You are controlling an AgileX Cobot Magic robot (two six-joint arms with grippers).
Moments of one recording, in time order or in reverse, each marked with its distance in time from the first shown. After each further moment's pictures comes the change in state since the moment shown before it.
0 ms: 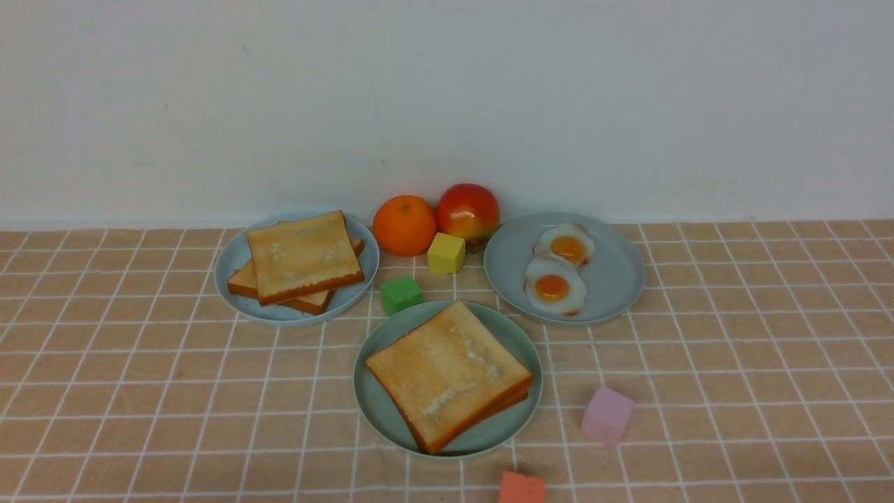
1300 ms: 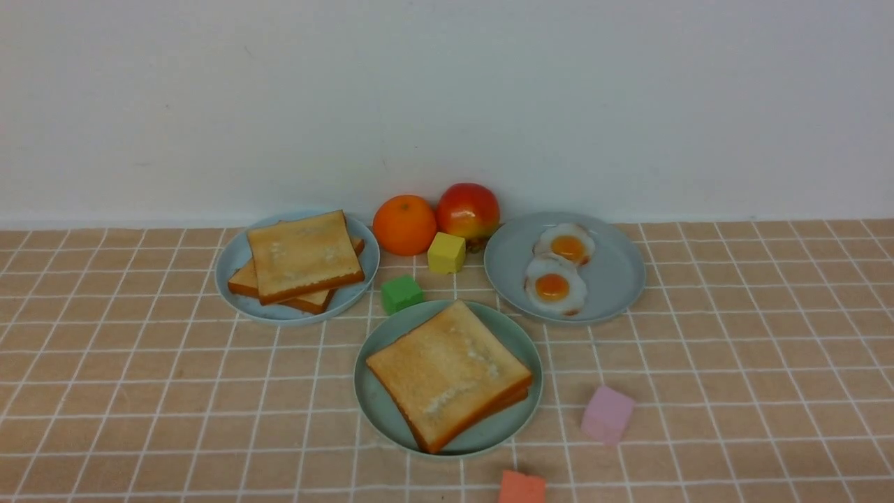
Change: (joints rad) right arm -0.001 0.000 -0.001 0.004 0.005 0.000; left arm 0.787 -0.266 0.032 0.007 0.358 -0.116
